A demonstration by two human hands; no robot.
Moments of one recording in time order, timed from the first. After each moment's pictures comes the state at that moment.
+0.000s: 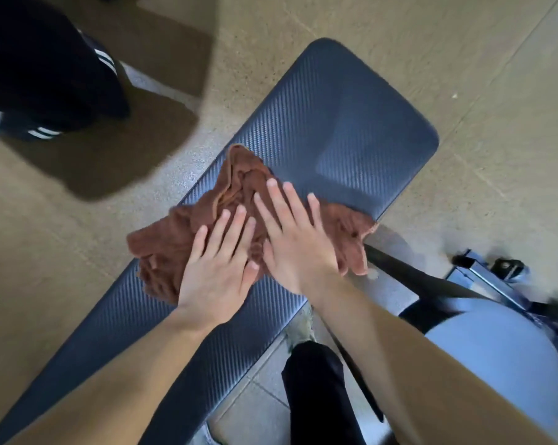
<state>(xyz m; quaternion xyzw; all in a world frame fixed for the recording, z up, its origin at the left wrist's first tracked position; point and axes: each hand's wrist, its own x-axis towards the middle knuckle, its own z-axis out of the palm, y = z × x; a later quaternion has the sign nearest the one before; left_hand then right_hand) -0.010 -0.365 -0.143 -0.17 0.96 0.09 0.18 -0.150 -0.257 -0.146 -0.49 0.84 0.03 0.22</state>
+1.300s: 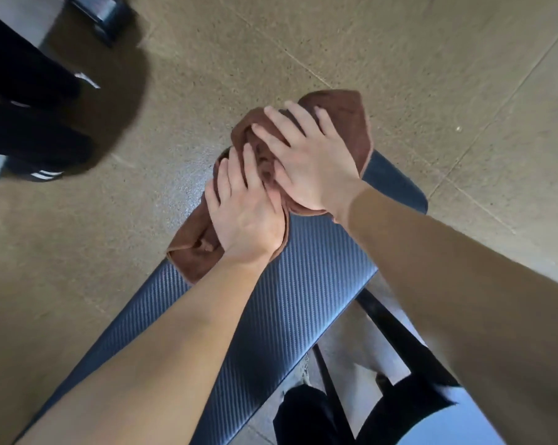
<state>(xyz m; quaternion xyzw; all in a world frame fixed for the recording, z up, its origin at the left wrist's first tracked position) -0.223 -0.391 -0.158 -0.41 0.91 0.07 0.06 -0.363 -0.340 -0.145 -0.56 0.81 0.05 0.14</state>
